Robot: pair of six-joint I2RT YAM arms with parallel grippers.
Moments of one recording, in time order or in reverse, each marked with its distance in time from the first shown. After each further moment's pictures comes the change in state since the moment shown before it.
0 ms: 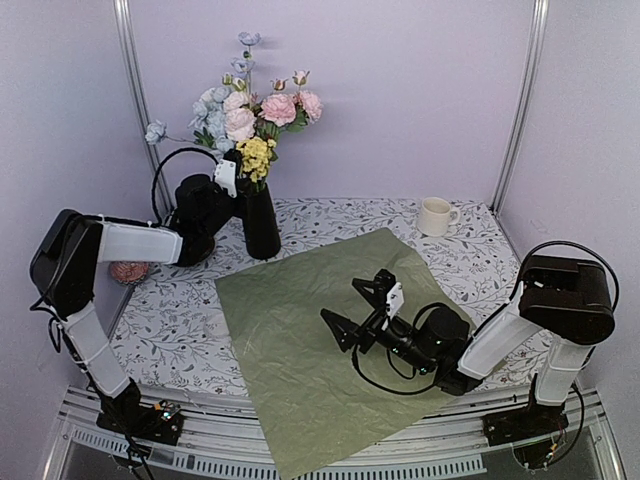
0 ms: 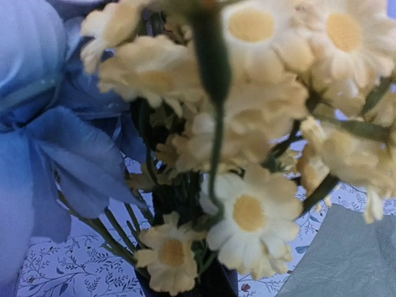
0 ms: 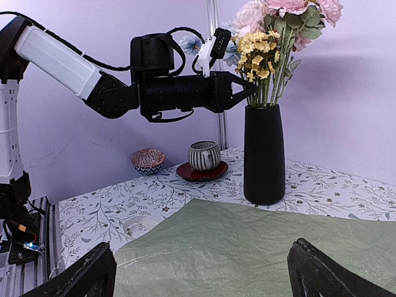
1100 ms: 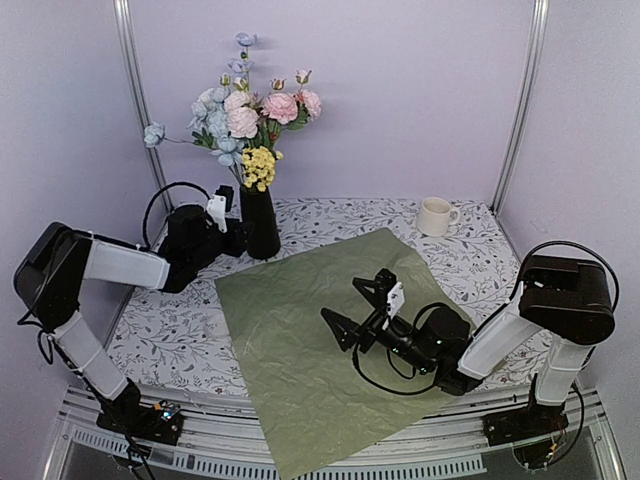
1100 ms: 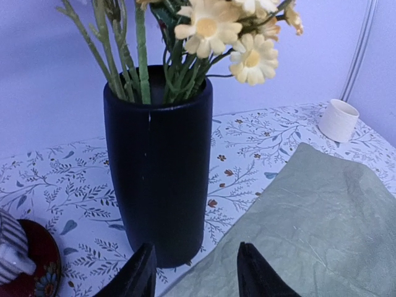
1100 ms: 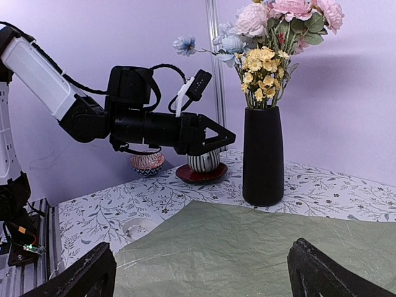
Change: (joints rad) left arm 0.008 -0.107 -0.250 -0.073 0.081 -0.172; right arm 0.000 0.000 0.000 0.007 0.004 0.000
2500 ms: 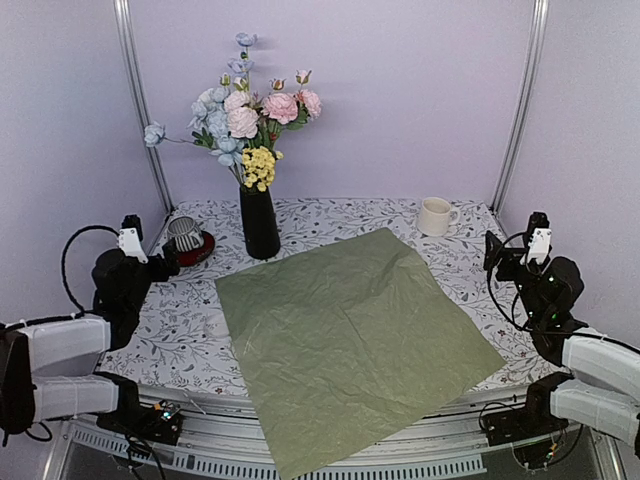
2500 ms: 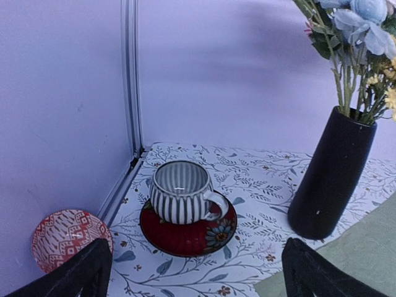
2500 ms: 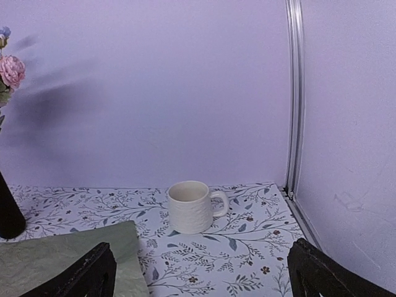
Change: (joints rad) left arm 0.275 -0.650 -0.525 0.024 -0.229 0.015; right arm -0.871 -1.012 -0.248 -0.846 0.006 0.002
